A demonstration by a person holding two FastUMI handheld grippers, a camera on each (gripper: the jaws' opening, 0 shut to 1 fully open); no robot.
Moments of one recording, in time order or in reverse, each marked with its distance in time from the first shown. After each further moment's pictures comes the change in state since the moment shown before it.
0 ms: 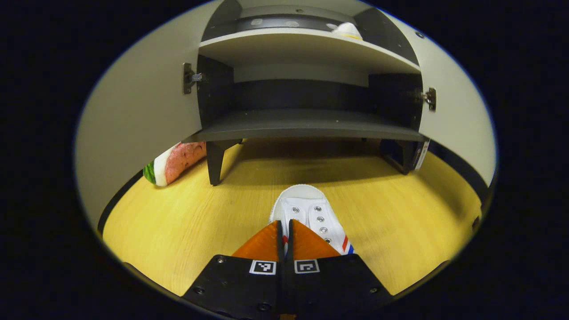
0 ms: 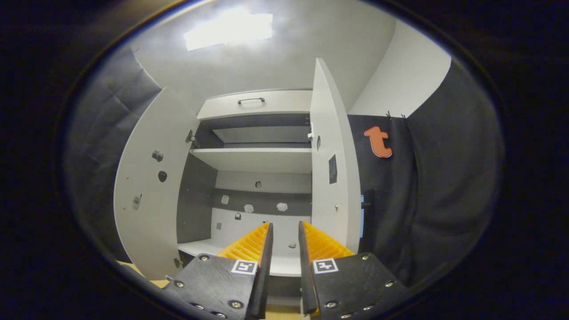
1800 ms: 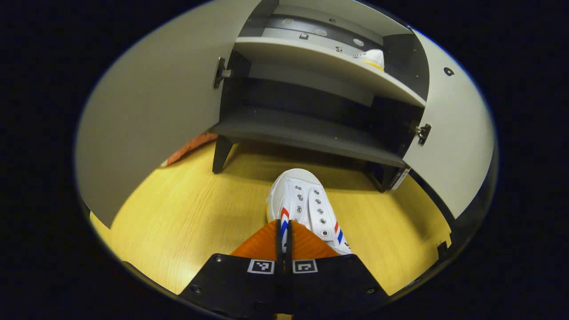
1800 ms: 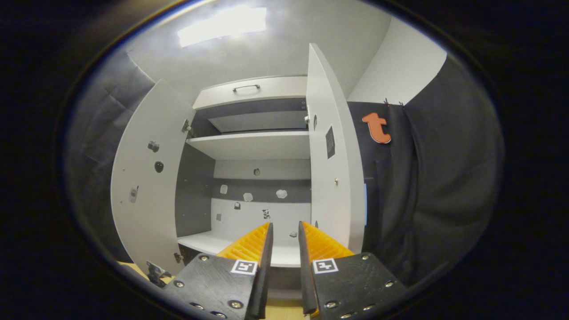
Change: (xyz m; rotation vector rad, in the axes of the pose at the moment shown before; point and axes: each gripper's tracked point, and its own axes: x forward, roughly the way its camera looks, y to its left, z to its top) left arm -0.053 0.001 0.027 -0.125 -0.010 -0.079; right arm 0.003 0.000 -0.040 0.036 0.084 0.001
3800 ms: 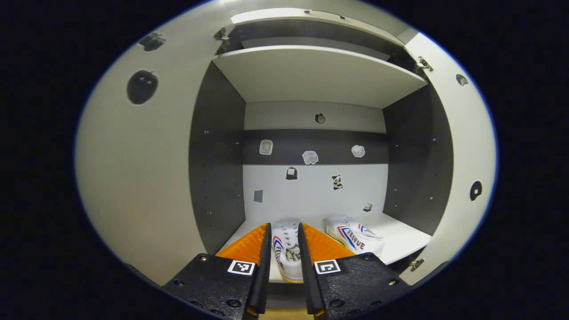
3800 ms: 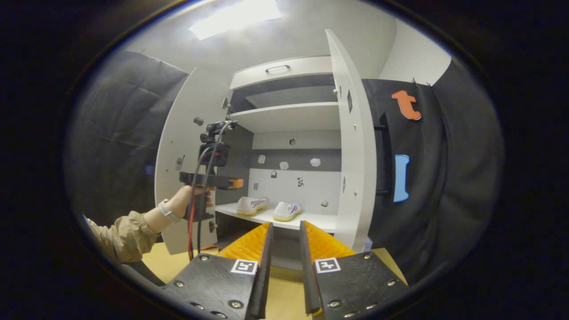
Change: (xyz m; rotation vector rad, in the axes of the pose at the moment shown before) left arm -0.036 -0.057 0.380 0.177 -0.524 0.082; right arm -0.074 0.017 -0.054 -0.014 0.139 0.228
